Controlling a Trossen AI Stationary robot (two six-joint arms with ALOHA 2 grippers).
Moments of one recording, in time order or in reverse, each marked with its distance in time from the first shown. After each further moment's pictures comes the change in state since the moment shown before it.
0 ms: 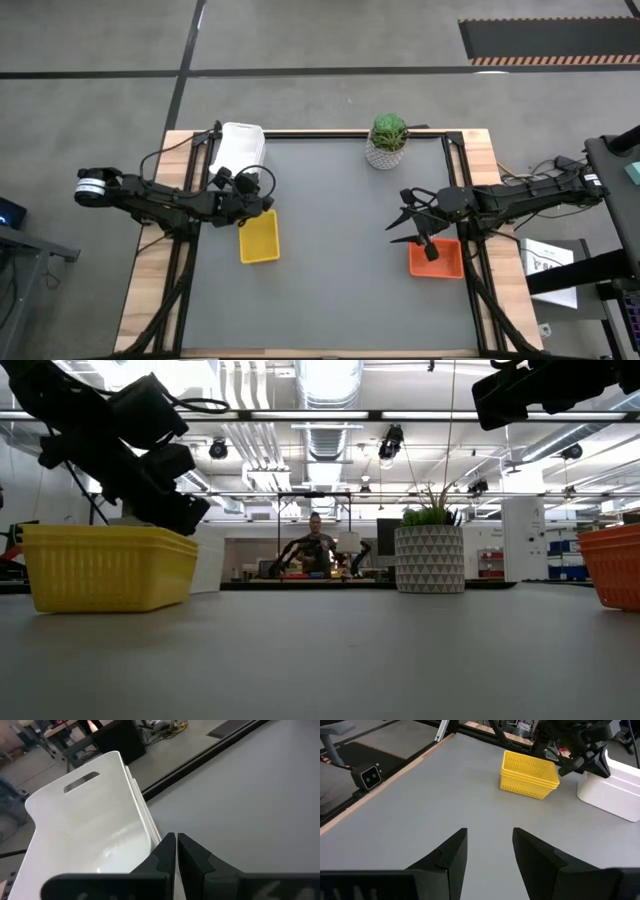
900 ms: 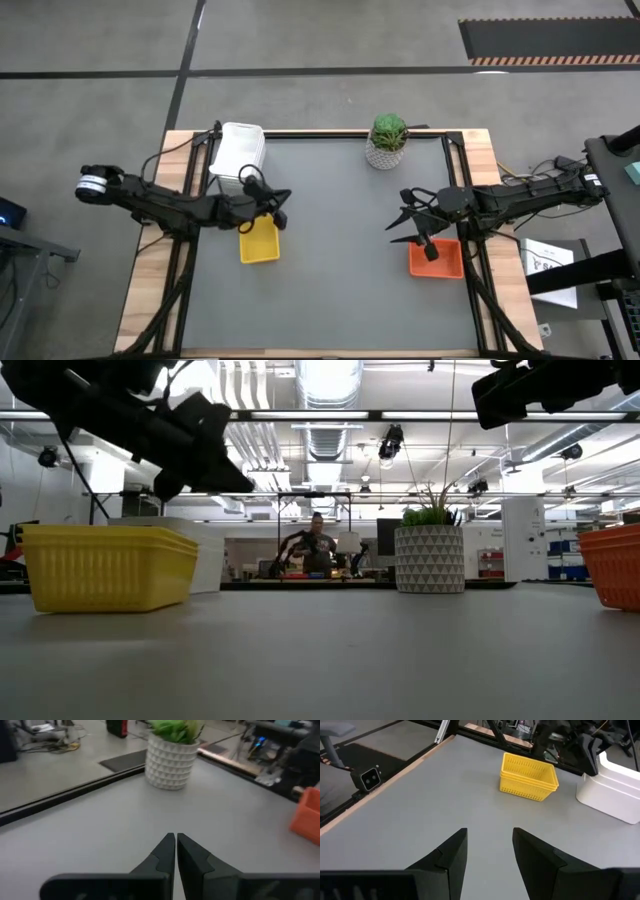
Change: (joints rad) left arm -0.116 0.007 0.043 0.442 0.388 -0.003; right arm 0.000 0.000 -0.003 0.013 0.000 -0.003
